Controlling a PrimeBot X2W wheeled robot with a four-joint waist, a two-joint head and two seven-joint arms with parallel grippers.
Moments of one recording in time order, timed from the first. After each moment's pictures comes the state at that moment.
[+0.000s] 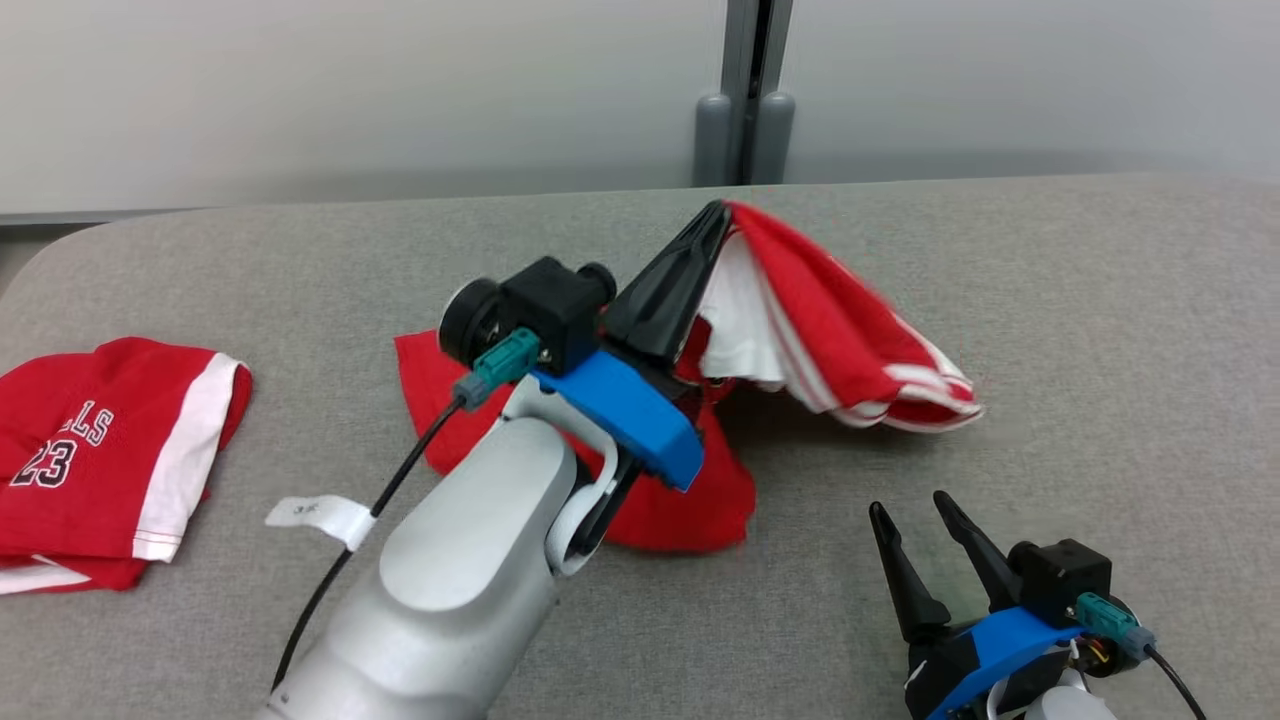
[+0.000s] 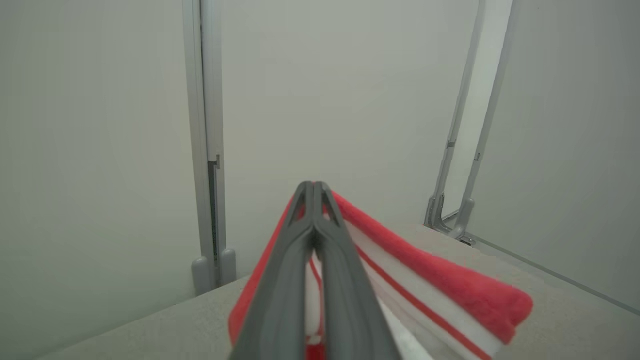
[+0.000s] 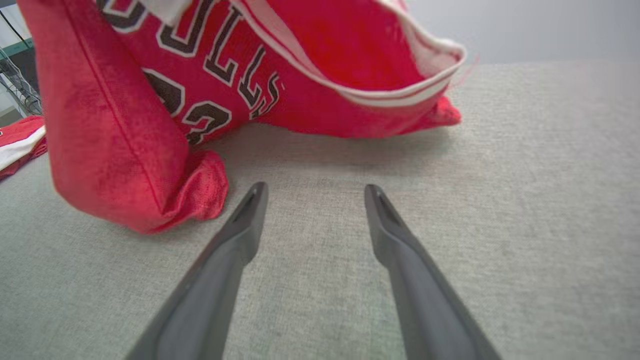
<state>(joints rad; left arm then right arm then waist) -0.75 0.05 -0.74 0.52 -0.59 -0.12 -0.26 -0.19 -0.12 0.21 0.51 0.29 0.13 -0.26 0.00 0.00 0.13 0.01</state>
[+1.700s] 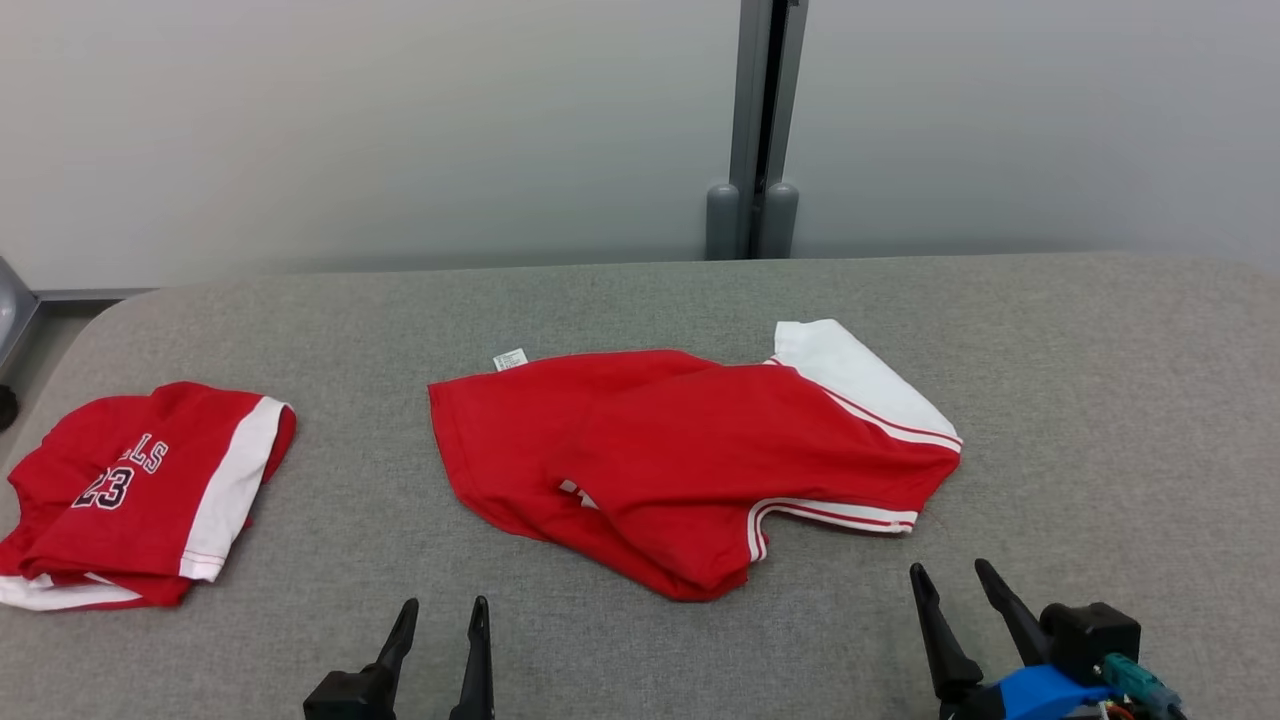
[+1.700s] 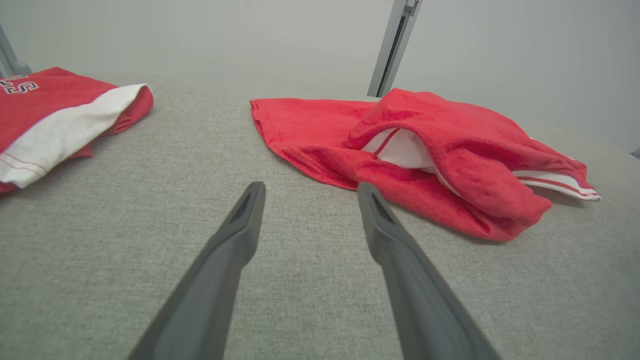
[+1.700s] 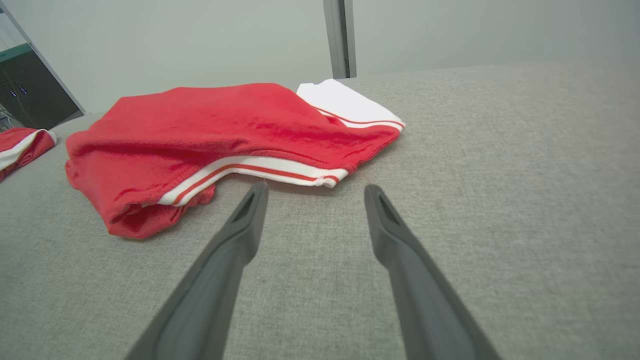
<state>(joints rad) 0.04 0.05 -0.21 0.42 -0.26 -0.04 -0.26 -0.08 -0.07 0.09 0.52 0.22 0.13 -0.26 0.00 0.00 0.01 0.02</state>
